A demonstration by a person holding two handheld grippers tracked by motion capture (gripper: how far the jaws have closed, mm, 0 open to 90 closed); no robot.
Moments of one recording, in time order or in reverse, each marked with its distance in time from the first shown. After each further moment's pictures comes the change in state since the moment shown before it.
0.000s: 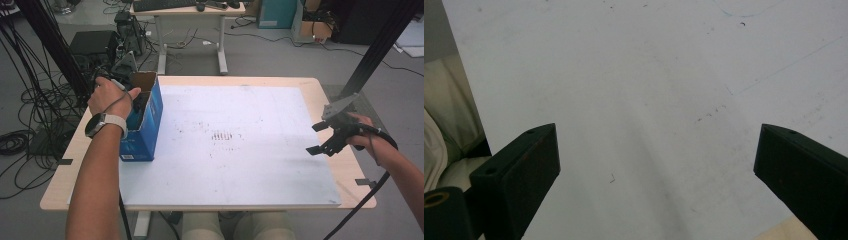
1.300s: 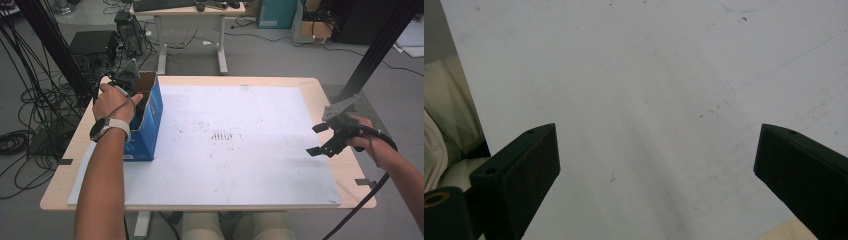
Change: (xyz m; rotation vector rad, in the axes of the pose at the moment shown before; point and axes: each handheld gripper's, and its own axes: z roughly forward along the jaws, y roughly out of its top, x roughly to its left) left arm -0.002 -0.001 0.020 0.014 -0.006 -0.015; right arm -0.001 -0.005 0.003 -0.003 0.003 0.012
